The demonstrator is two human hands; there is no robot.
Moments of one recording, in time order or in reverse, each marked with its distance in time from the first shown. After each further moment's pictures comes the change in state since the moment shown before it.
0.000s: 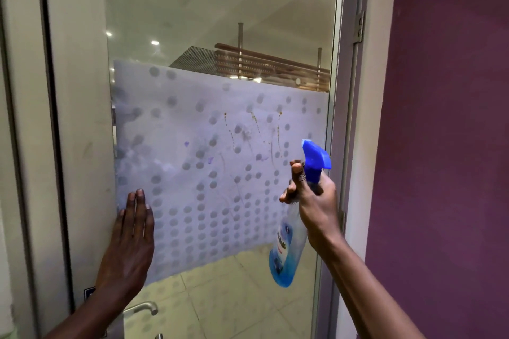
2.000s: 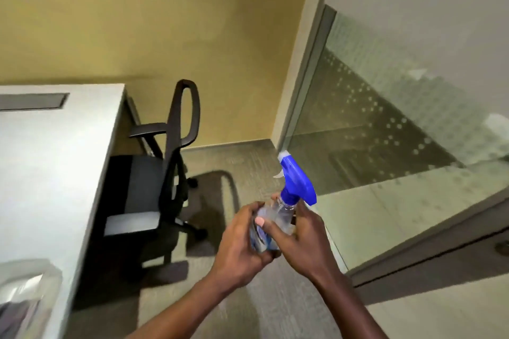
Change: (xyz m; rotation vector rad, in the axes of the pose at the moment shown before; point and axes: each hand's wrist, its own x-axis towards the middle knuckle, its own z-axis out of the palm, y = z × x) left_hand -0.597 0.209 -0.245 -0.440 0.340 -1.786; right_hand -0.560 -0.031 0.095 0.101 -1.893 0.196
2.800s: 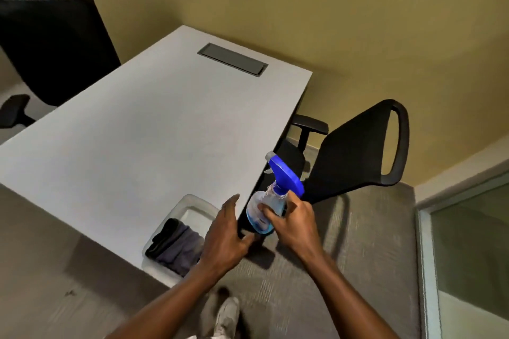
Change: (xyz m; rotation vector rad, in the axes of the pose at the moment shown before) left_hand -0.078 -0.202 -0.319 0.237 0.528 -0.539; right_hand 0.052 -0.155 0.399 -0.177 -0.543 -0.242
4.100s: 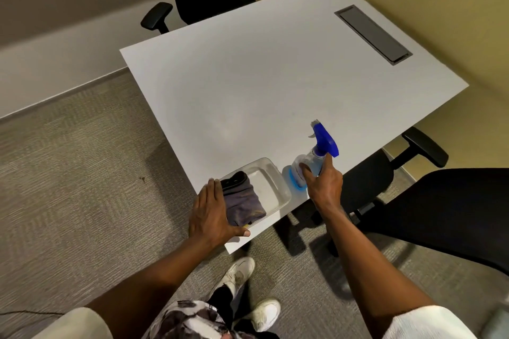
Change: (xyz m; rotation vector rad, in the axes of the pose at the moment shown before) left_hand -0.040 -0.135 -0.031 0.266 0.074 -0.635; right_hand 0.120 0.003 0.156 -0.100 -0.261 -0.131
